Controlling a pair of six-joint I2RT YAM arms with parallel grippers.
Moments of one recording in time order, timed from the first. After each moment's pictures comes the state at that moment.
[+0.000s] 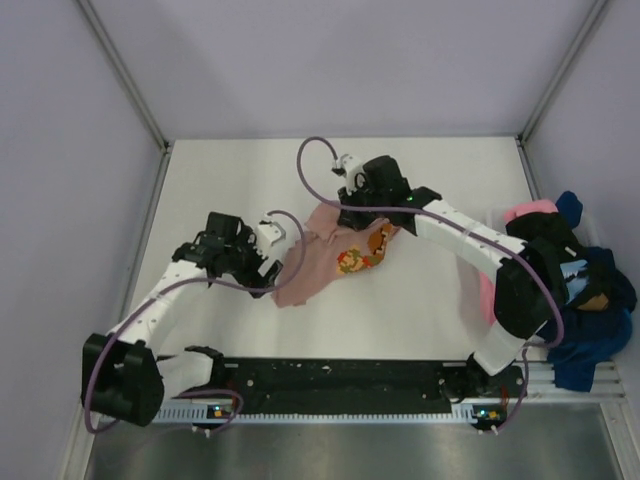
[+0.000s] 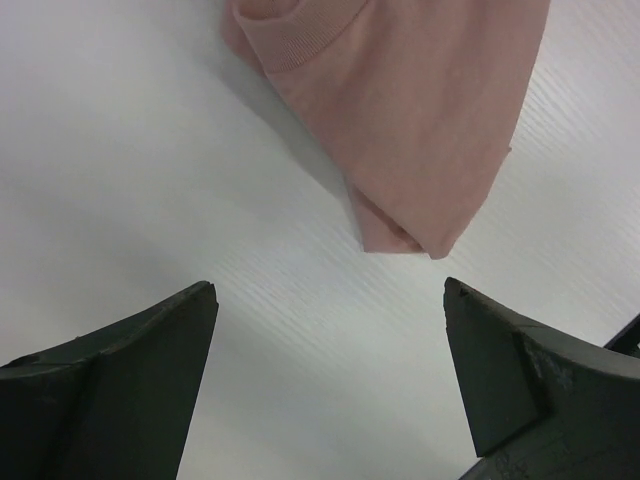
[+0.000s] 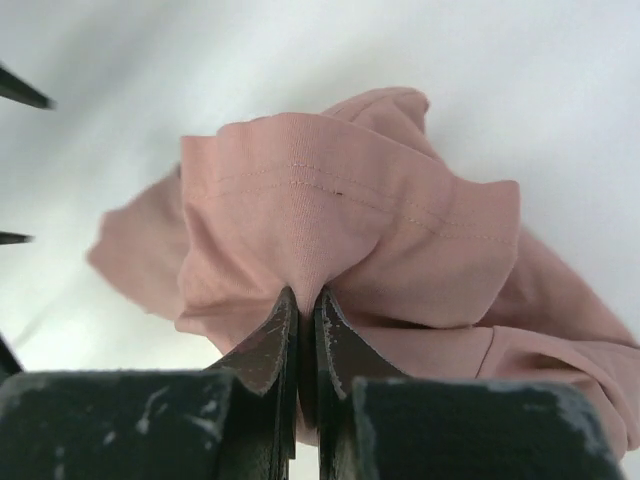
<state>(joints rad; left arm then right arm) -0.23 1.10 0.78 -0.64 0.38 0.50 0.65 1.71 1.35 -0.35 -0.26 -0.02</state>
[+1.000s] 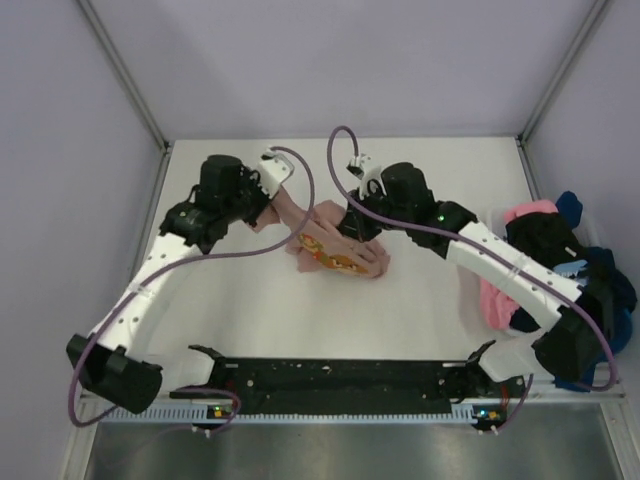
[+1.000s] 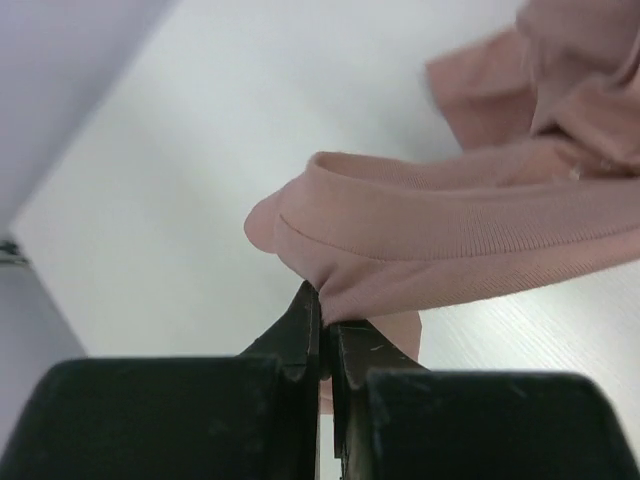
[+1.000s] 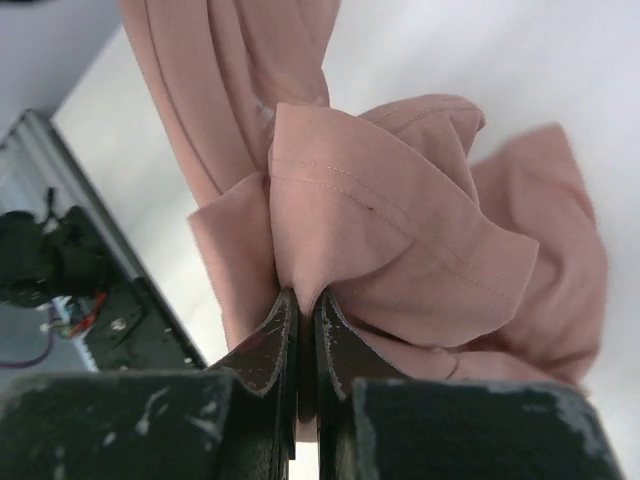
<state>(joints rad) -0.38 1.28 1.18 -0.56 0.12 0.47 0.69 1.43 1.26 -0.41 -0.28 0.24</state>
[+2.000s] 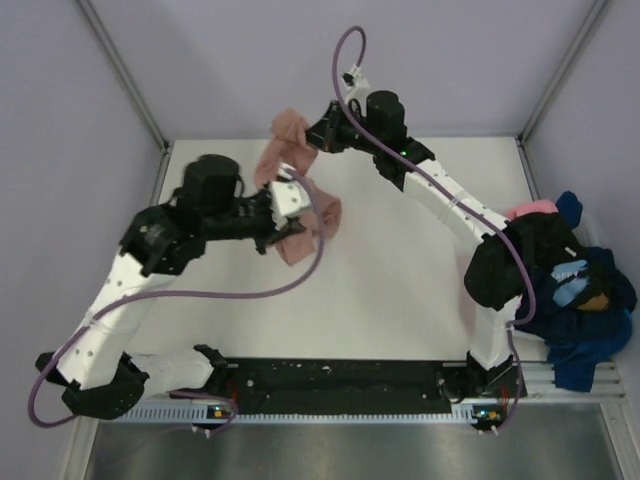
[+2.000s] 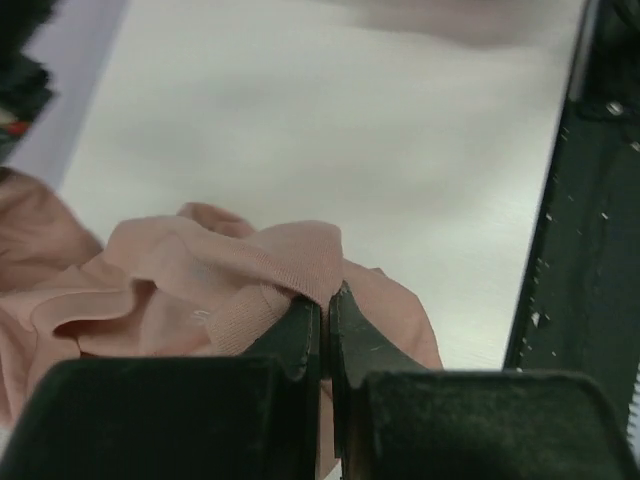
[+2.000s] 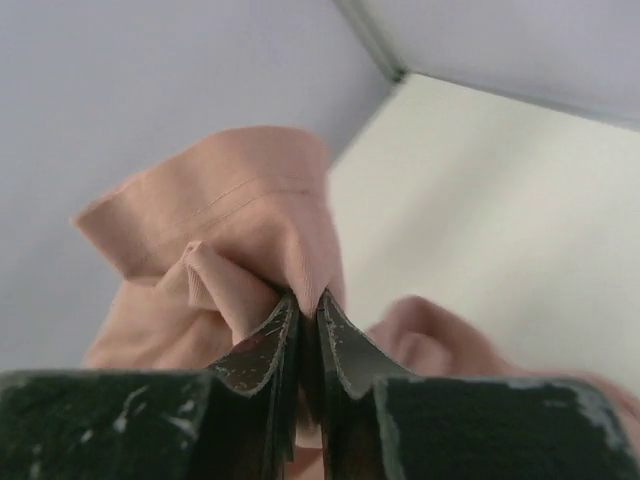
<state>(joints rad) -0.58 1.14 1.71 -1.01 0.44 0.47 0.63 1.92 1.93 -0.07 -0.39 0.55</state>
